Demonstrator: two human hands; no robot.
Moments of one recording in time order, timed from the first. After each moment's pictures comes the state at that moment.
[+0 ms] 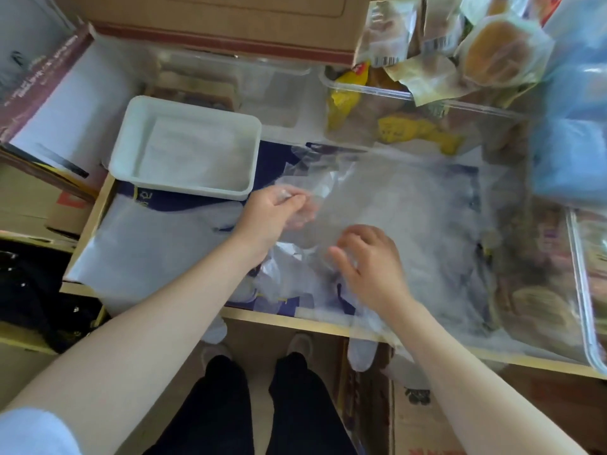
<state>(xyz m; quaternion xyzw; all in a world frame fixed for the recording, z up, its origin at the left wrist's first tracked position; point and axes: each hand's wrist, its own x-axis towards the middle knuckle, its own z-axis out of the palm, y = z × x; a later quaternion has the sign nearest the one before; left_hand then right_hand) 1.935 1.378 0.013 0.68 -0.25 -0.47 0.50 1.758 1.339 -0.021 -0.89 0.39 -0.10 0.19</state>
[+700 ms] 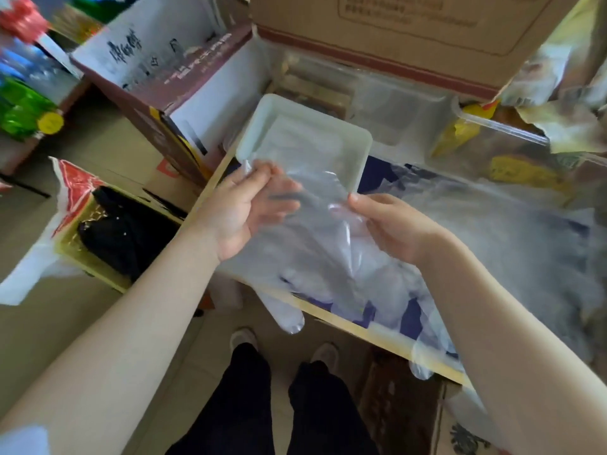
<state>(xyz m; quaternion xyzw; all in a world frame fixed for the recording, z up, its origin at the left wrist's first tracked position) 2.045 1.485 0.069 0.58 -0.09 -0.48 0.66 1.895 1.327 0.040 -0.57 0.31 0.09 0.76</state>
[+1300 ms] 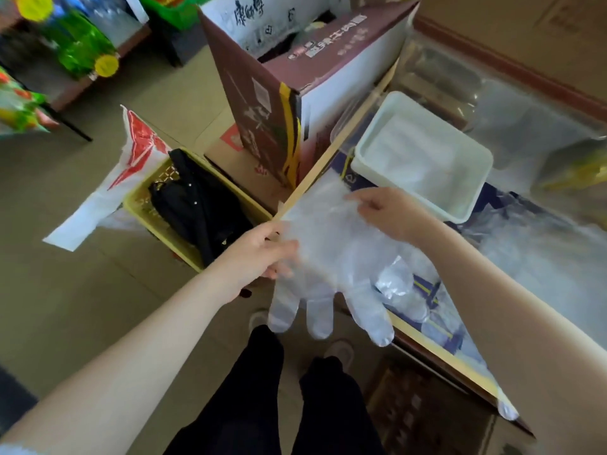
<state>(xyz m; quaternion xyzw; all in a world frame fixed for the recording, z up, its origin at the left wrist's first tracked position) 2.105 1.629 0.011 0.72 -0.06 -0.52 0.45 2.029 1.402 0.016 -0.88 0.25 0.17 0.35</state>
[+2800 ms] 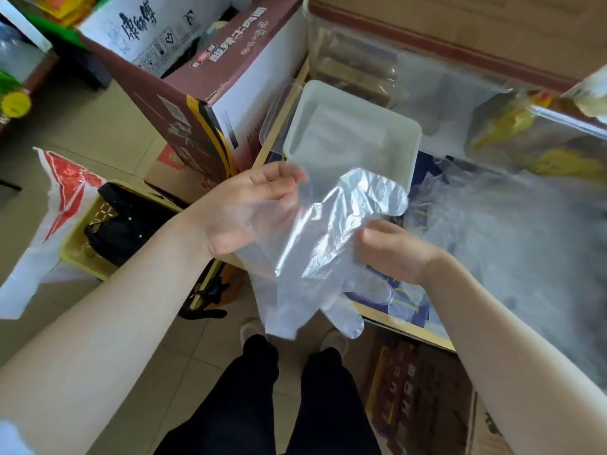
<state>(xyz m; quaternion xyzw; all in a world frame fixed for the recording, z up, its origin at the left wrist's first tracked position) 2.132 1.536 0.058 0.44 -0.15 -0.67 0.58 1.944 1.395 0.009 -0.58 0.32 0.13 0.74</state>
